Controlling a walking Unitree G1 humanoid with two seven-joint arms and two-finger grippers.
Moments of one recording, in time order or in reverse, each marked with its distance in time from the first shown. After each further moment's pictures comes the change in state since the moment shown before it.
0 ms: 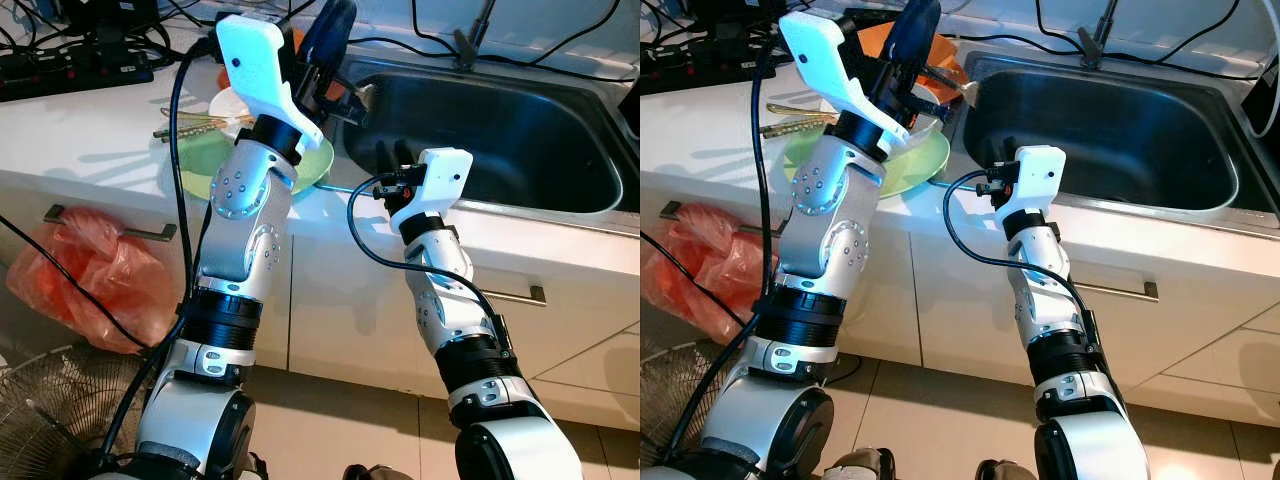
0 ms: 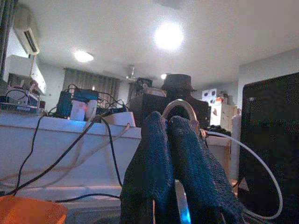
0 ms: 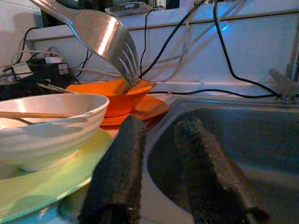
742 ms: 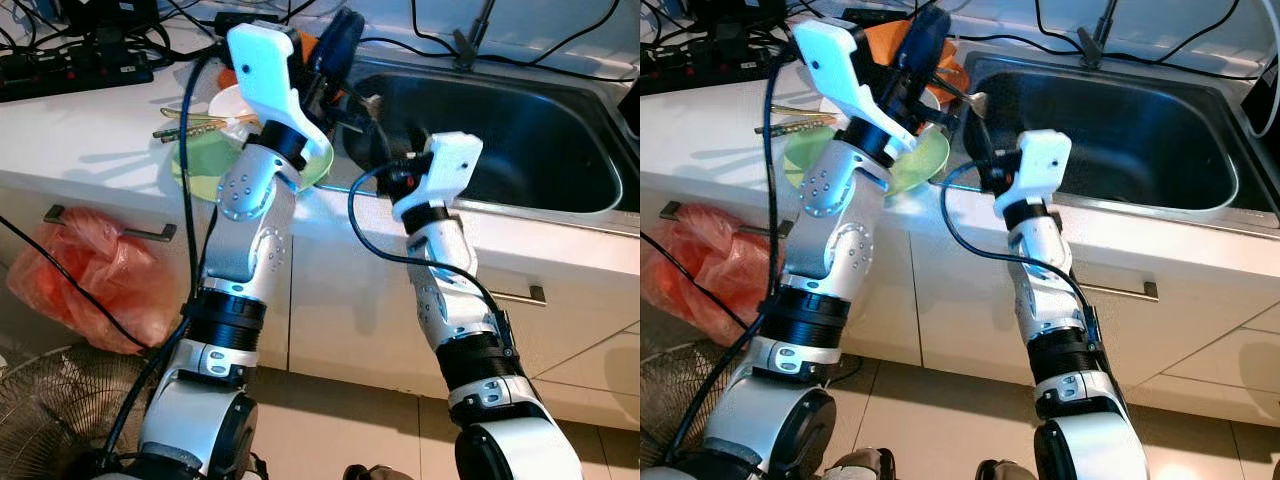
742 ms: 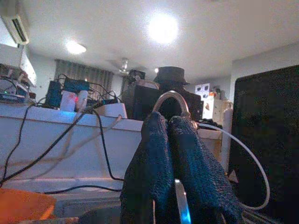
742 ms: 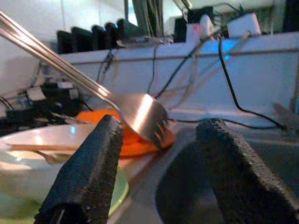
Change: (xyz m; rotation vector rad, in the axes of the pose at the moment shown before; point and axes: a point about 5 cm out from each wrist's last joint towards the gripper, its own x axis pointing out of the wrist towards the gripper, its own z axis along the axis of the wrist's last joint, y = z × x) left arm 0.000 -0.005 -0.009 -0.033 0.037 -0.030; right arm 0.005 0.008 0.024 -0.018 -0.110 0.043
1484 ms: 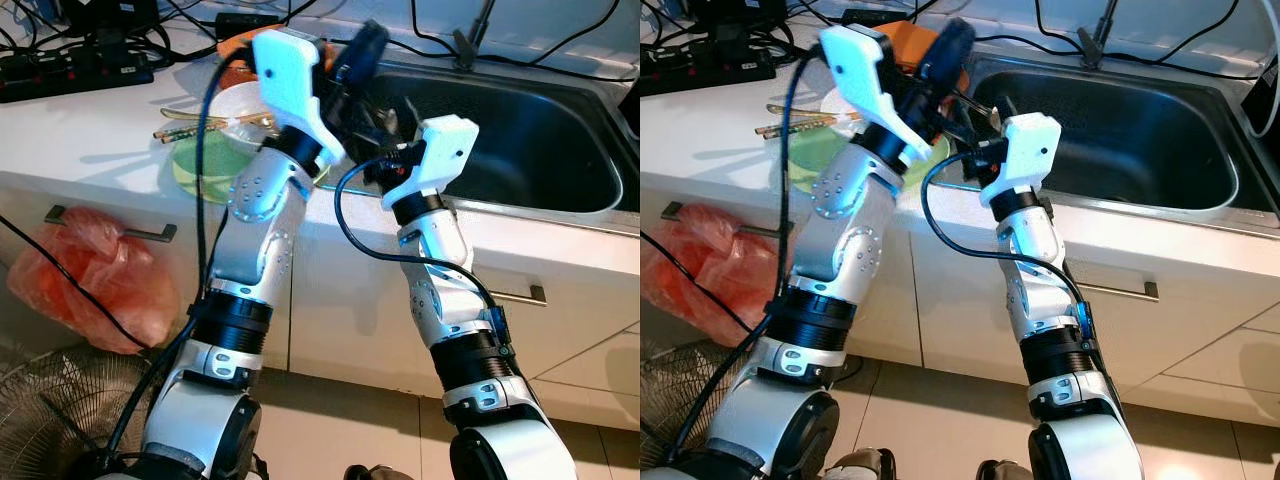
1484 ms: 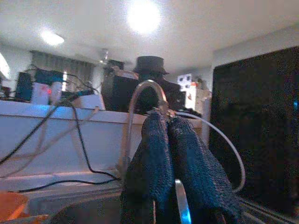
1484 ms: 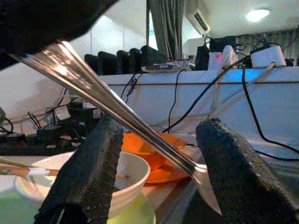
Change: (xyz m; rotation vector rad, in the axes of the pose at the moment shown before) left arm 0.002 -0.014 -0.007 -0.016 0.045 -0.091; right arm 0.005 0.017 0.018 0.000 -0.083 0.086
